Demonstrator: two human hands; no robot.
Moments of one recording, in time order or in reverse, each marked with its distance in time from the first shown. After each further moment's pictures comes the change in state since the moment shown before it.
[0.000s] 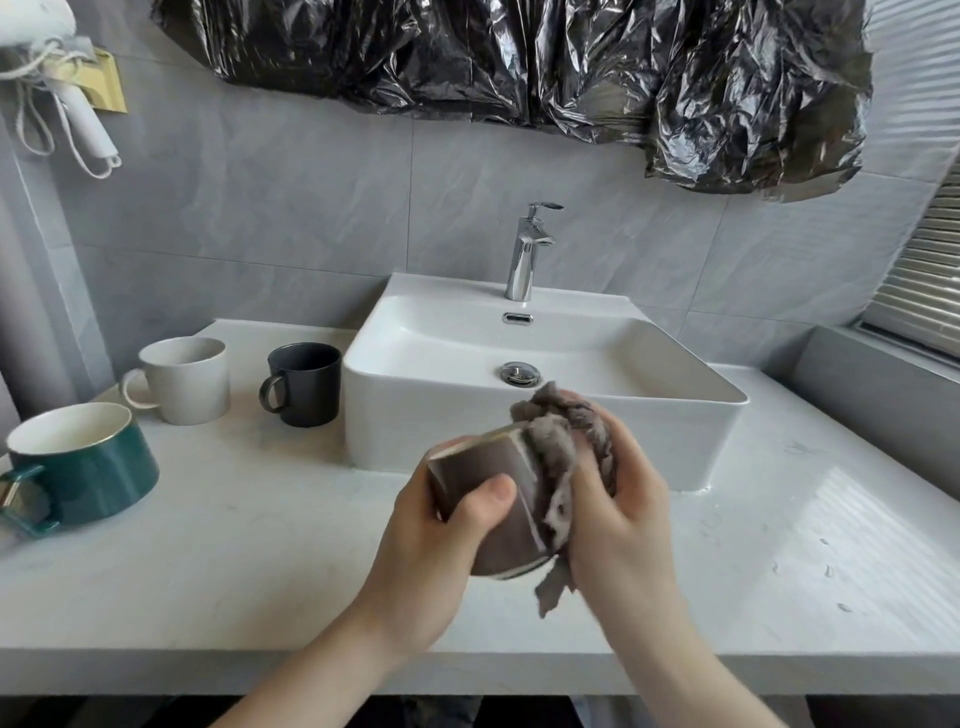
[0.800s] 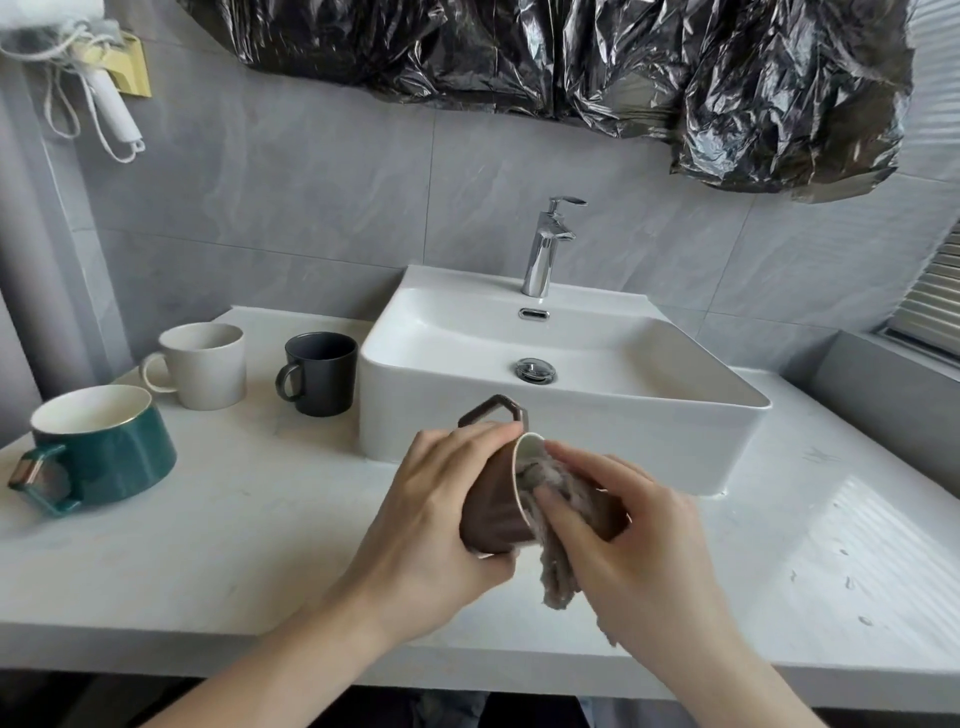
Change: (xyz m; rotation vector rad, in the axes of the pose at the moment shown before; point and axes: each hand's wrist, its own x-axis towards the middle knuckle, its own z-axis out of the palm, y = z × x) left_hand 0.014 -0.018 -0.030 0.843 -0.053 0.571; right_hand -0.005 0.000 -0.019 -0.635 -0.157 -0.150
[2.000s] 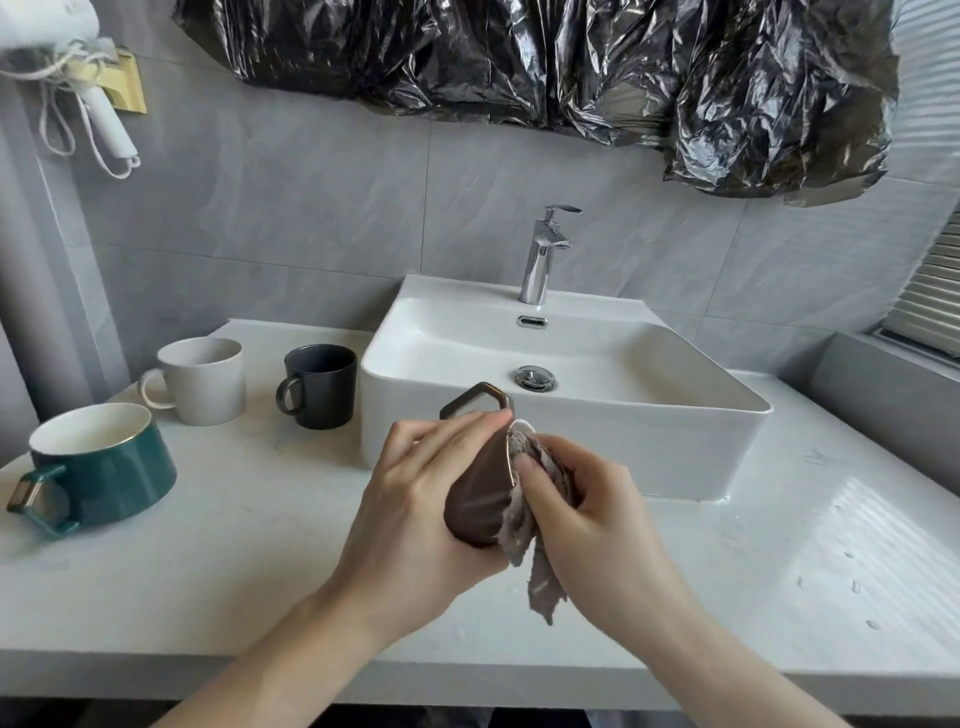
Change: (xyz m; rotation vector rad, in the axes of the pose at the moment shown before) left_hand 0.009 -0.002 -0.013 0.064 0.129 0.044; right_hand 0.018 -0.017 0.020 0.308 -0.213 0.145
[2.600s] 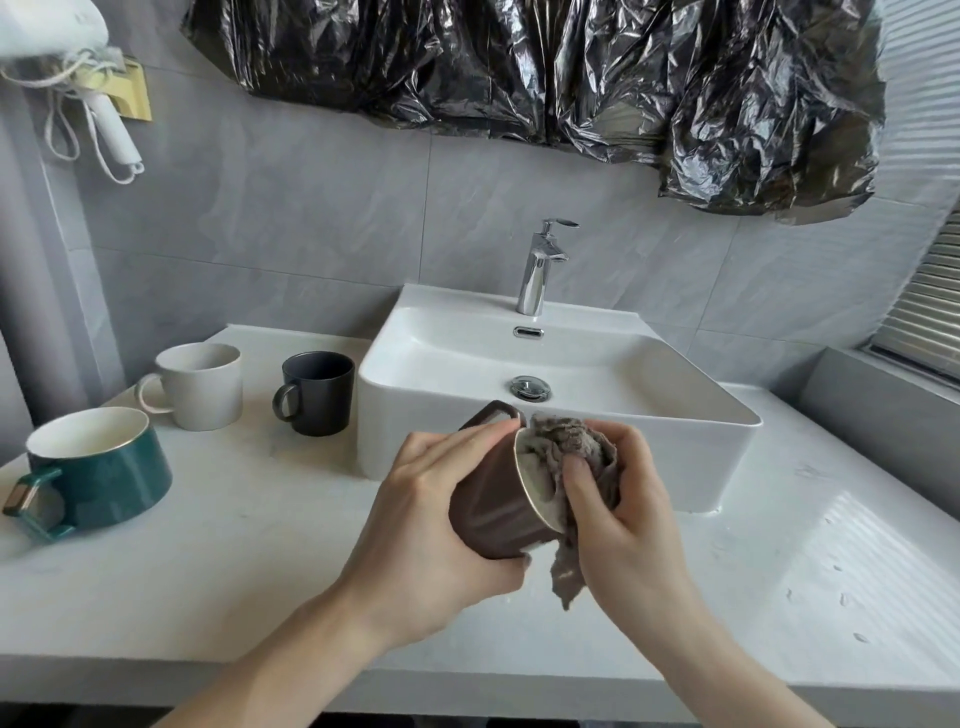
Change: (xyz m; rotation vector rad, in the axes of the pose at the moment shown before) left_hand 0.005 0.013 -0.003 -0.135 -0.115 -0.162; right_hand 0.001 0.016 -0.015 0.172 0.250 -0.032
